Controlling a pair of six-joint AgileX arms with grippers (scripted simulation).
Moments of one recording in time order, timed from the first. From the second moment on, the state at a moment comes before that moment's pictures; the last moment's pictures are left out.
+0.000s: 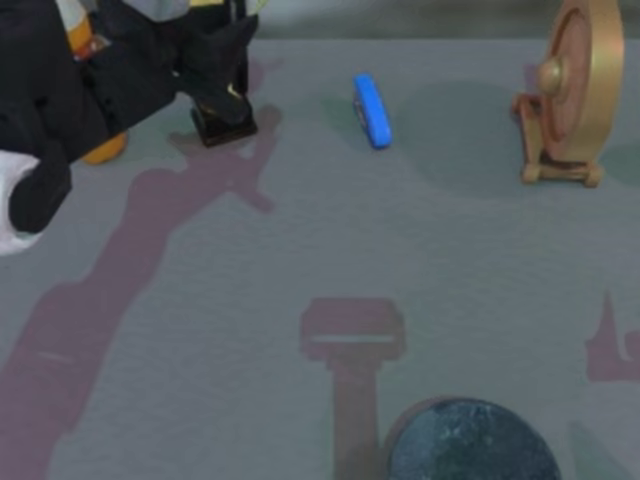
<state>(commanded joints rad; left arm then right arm) -0.26 1.67 0.86 0.76 0.53 0.01 0.00 0.00 0.00 0.00 0.00 0.00</state>
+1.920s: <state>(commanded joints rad) -0.63 1.49 0.81 0.74 0.15 0.02 0.04 0.07 0.05 0.04 -0.02 0.00</state>
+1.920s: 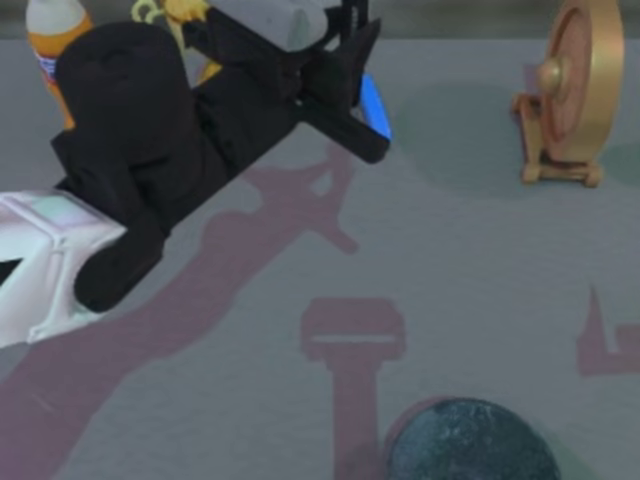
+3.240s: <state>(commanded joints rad) -0.63 1.49 0.81 0.74 0.15 0.02 0.58 1.19 0.73 0.49 -0.21 -0.02</state>
